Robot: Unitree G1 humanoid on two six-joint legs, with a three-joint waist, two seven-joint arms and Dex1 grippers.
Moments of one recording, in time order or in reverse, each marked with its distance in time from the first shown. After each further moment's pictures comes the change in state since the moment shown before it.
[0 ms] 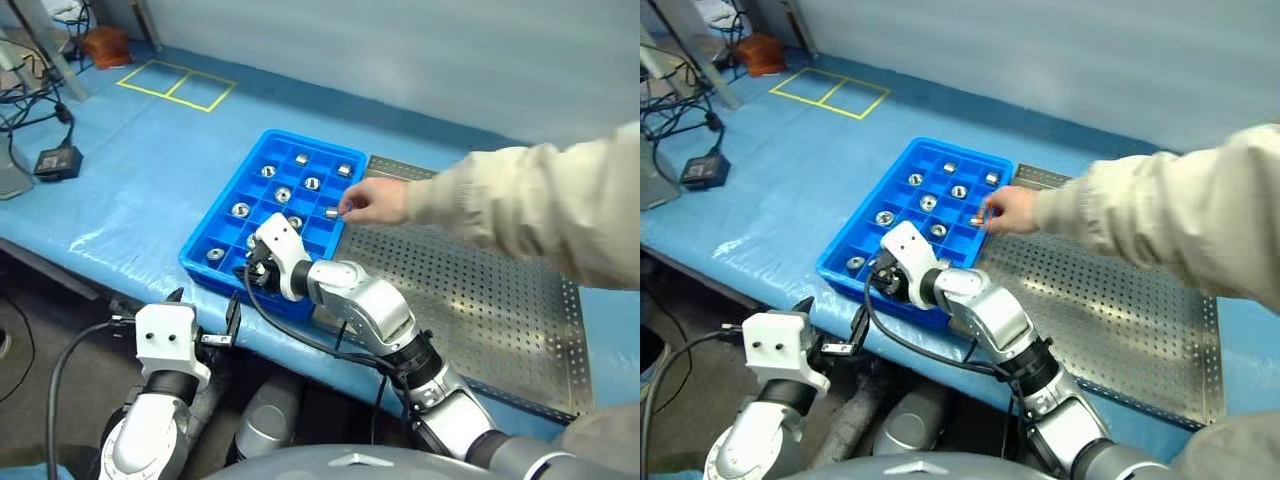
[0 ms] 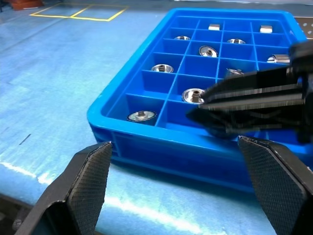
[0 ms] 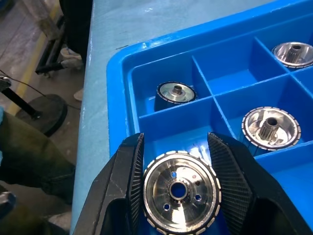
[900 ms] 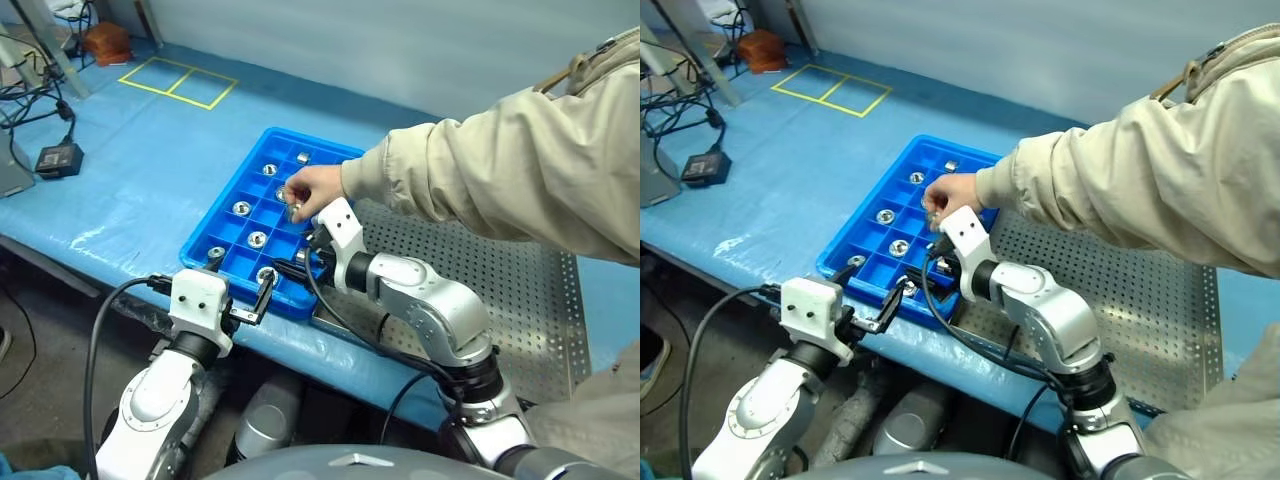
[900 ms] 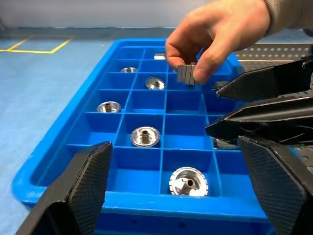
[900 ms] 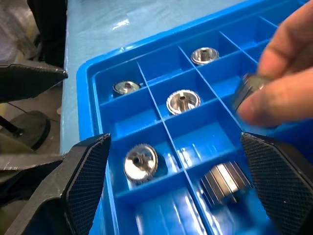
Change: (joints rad) left arm -0.268 0.076 -0.014 0.055 -0.063 0.124 -0.143; right arm 0.114 -0.199 -0.197 -0.399 0.157 0.245 0.022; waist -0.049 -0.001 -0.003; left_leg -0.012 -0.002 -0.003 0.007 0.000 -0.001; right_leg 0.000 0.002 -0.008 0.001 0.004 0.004
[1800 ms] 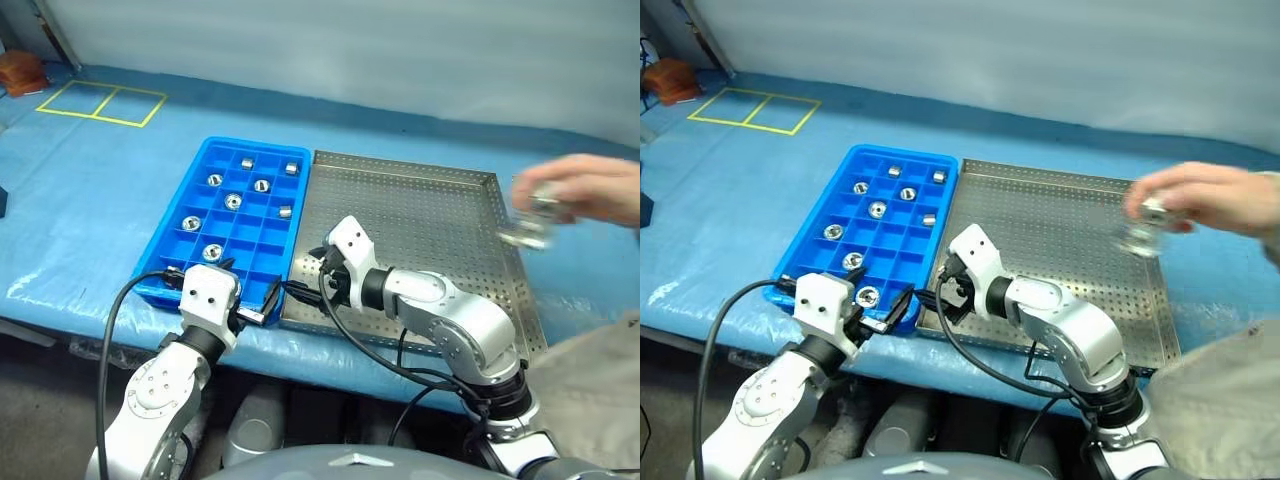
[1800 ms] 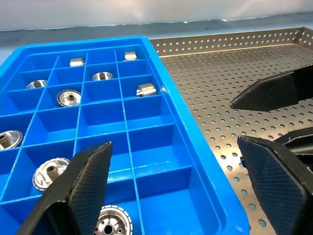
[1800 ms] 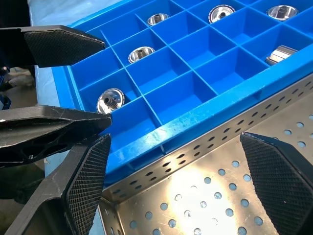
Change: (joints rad) left arm -0.040 0.016 -0.002 0.033 -0.035 0.039 -0.022; right arm 0.041 -0.087 0.018 -0.076 0.067 0.035 0.005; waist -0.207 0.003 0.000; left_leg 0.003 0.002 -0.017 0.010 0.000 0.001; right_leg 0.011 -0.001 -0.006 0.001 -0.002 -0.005
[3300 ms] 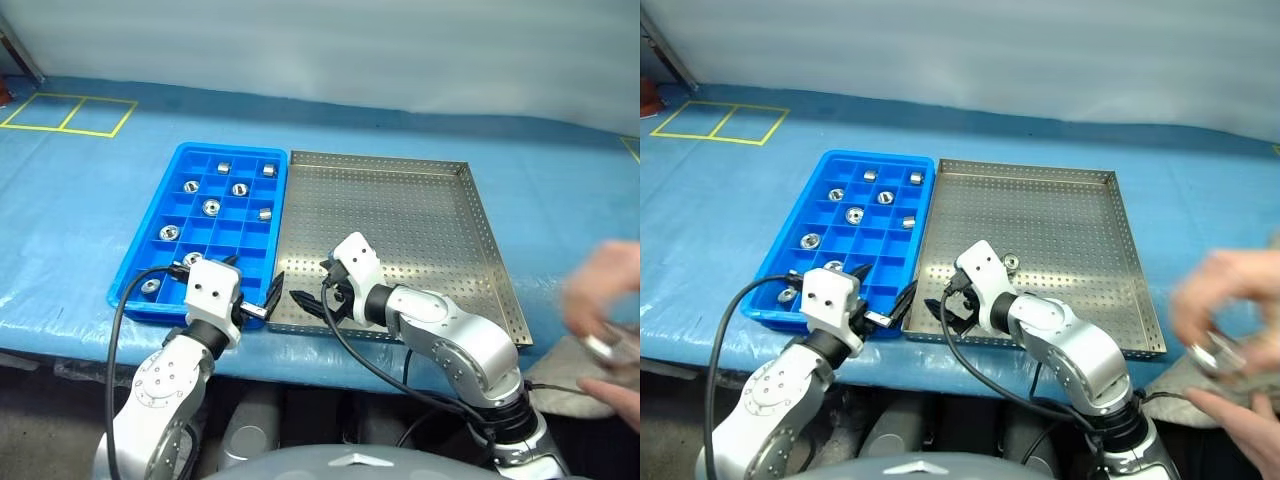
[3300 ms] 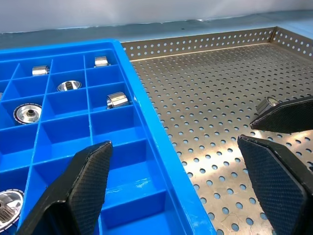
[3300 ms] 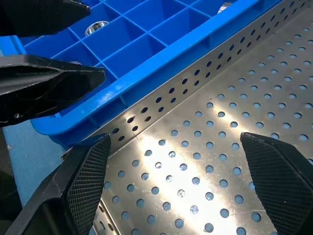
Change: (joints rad) left arm -0.038 -0.010 -0.015 0.043 -0.001 0.003 0.002; right arm 0.105 -0.008 0.027 -0.042 -0.029 -0.017 -0.093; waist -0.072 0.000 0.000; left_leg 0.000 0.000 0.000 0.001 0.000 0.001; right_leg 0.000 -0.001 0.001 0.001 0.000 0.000
